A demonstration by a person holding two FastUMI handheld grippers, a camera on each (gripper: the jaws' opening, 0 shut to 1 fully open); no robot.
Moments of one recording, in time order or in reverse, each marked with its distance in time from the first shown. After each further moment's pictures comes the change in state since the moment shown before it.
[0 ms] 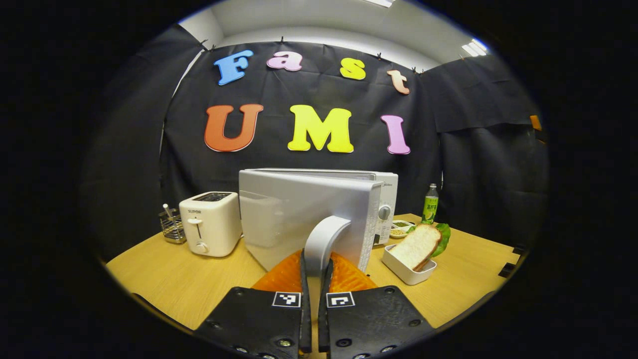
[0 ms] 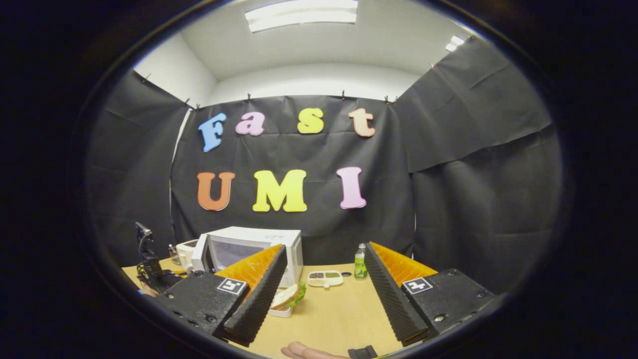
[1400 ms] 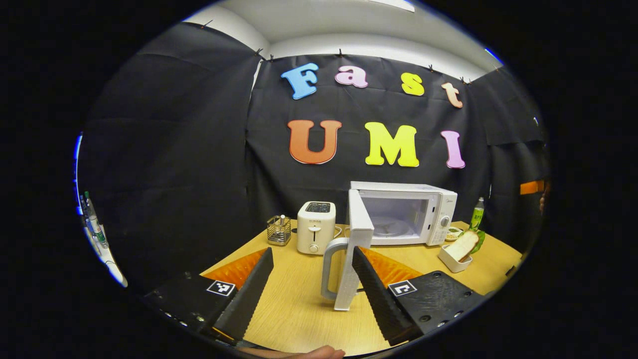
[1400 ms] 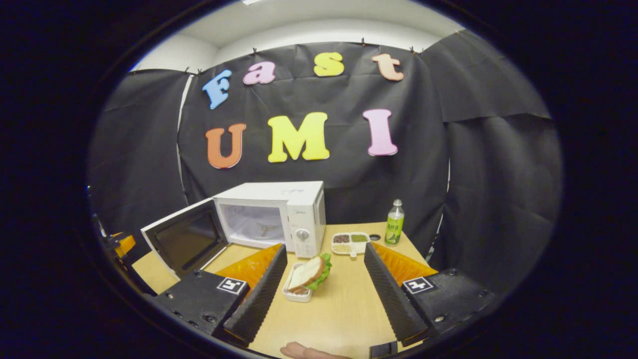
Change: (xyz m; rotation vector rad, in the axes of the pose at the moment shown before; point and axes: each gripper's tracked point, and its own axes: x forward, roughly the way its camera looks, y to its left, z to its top) left arm -0.153 0.133 0.068 -0.055 0.005 0.301; right arm 0.117 0.027 -0.097 0.036 0.422 0.125
